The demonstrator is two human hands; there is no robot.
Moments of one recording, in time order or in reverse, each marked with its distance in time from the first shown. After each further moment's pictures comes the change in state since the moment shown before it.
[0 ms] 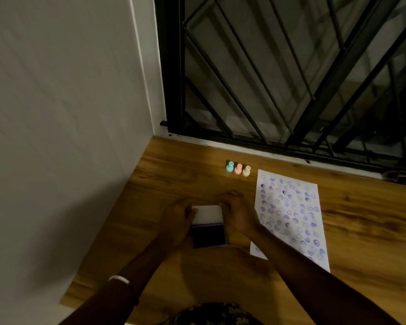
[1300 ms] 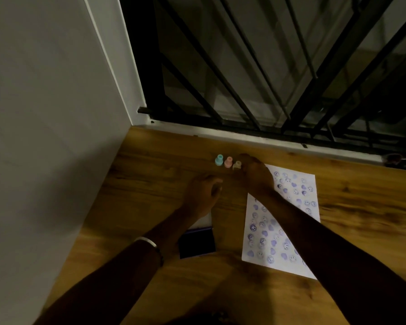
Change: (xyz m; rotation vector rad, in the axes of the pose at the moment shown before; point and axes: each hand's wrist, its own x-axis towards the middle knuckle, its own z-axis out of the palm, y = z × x) left_hand 0.094 0.058 0.062 0.044 -0.138 0.253; right_hand 0.079 0.083 -0.047 -0.167 0.064 0.287
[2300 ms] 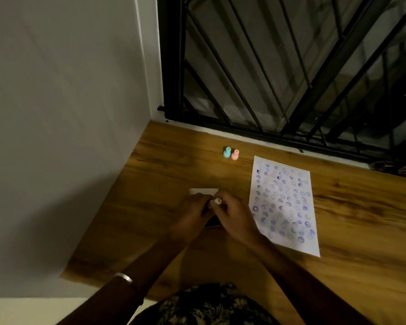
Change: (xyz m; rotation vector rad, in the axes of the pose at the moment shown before) left_hand -0.140 0.006 -0.024 -0.122 0.089 0.055; right_hand -0.181 -0.100 0.006 0.463 -0.036 -0.250
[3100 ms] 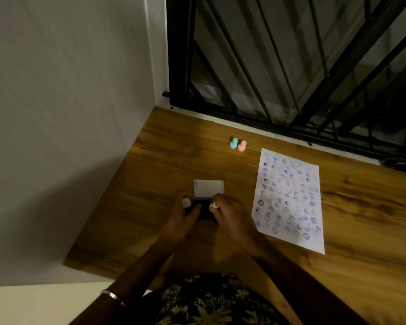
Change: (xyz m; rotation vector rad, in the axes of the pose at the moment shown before) left_hand -0.040 -0.013 -0.009 -0.381 0.122 -0.416; right_hand -0.006 0.015 0.025 -0.415 -0.104 -0.106
